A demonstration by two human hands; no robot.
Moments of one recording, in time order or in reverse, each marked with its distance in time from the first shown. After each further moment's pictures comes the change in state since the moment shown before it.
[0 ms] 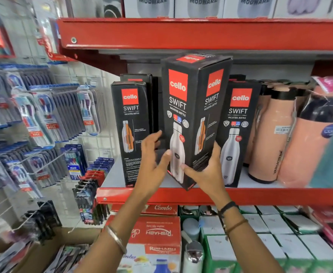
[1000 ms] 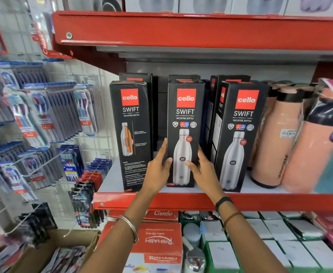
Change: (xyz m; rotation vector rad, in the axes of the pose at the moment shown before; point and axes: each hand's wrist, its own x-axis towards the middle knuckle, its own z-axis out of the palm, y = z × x) left_hand 0.032 -0.076 0.016 0.216 -0.114 -0.105; right_hand 0.032 0.053 0.015 -0.281 -0.218 0.079
